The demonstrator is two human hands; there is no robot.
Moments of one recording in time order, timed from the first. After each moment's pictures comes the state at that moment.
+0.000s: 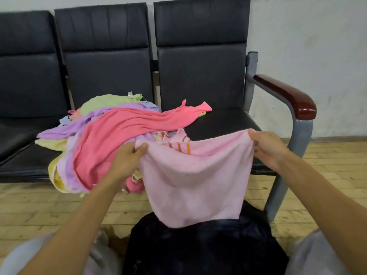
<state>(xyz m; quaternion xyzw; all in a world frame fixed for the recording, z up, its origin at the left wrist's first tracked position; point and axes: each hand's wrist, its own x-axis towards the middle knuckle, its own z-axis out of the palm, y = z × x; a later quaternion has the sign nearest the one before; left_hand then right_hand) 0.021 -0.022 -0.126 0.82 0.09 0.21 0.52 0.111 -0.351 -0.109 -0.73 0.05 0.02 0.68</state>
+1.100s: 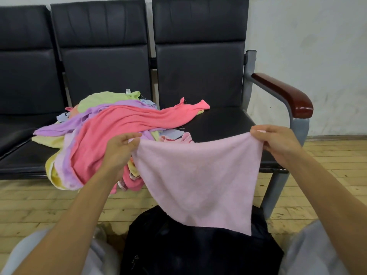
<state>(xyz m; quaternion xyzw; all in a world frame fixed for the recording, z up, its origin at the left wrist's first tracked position) 0.023 -0.017 -0.115 0.74 0.15 0.22 0.62 0.095 -0.372 -0.094 -0.78 0.05 -0.07 0.63</state>
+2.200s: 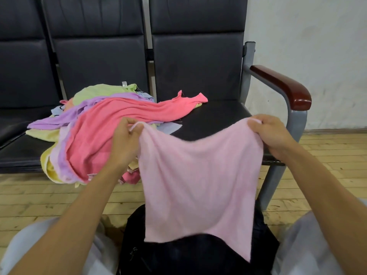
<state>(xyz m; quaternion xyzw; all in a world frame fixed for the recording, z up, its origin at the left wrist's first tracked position) 0.025 -0.042 -0.112 0.79 0.10 0.30 0.53 0.090 -0.363 -0.090 -0.84 -0.03 -0.06 0.54</state>
